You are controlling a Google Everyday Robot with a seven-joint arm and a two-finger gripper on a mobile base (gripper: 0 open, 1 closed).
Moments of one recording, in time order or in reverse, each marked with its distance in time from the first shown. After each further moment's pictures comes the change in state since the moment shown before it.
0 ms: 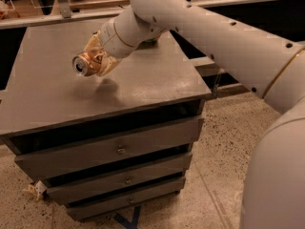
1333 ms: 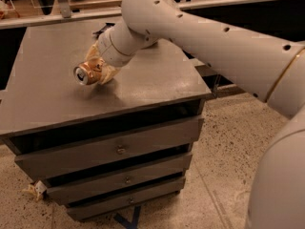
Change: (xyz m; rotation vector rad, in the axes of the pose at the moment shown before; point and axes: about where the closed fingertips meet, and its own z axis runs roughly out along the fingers) arm 0.001 0.022 0.014 -0.042 0.080 -0.008
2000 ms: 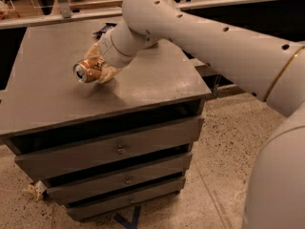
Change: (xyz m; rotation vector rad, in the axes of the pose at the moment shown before) arm 0.004 0.005 0.002 -0.018 0.001 0.039
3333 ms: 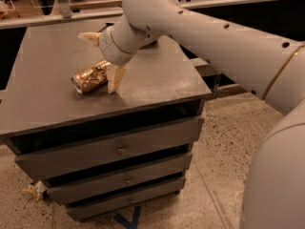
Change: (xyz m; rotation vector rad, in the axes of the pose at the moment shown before) arm 0.000 -0.004 -0.004 -0.006 -0.007 0.014
